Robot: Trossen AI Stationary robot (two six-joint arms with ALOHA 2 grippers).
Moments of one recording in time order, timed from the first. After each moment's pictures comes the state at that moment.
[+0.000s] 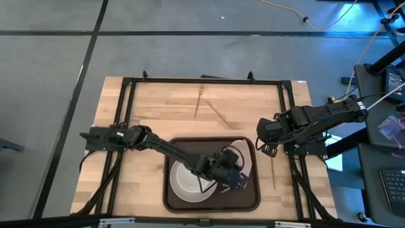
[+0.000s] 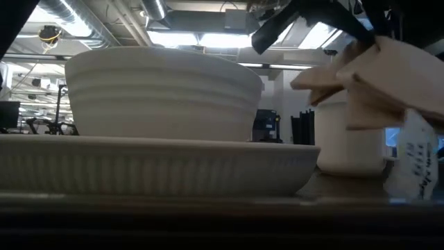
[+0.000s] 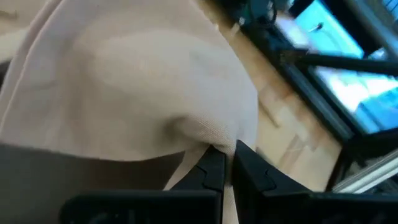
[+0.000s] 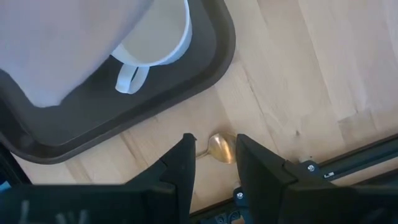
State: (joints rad) left arm -0.37 2.34 2.15 -0.61 -0.52 -1.12; right arm 0.26 1.19 1.19 -1.40 0.07 0.70
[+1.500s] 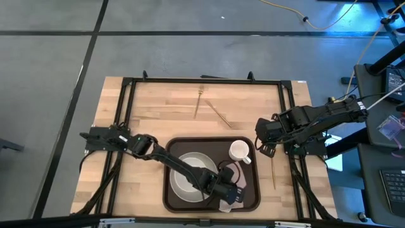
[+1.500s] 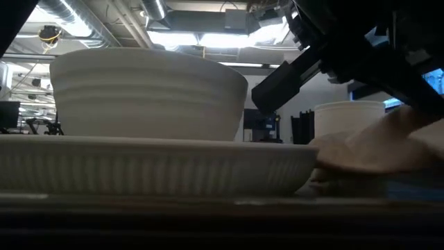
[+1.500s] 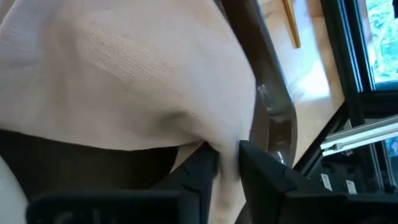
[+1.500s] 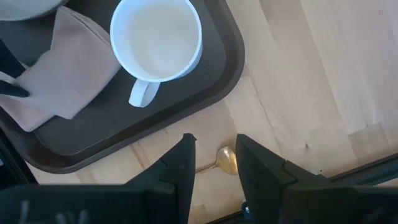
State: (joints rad) left arm -0.44 2.47 2.15 -0.53 -0.33 -1.51; right arm 0.26 1.19 1.19 -1.35 0.07 0.70
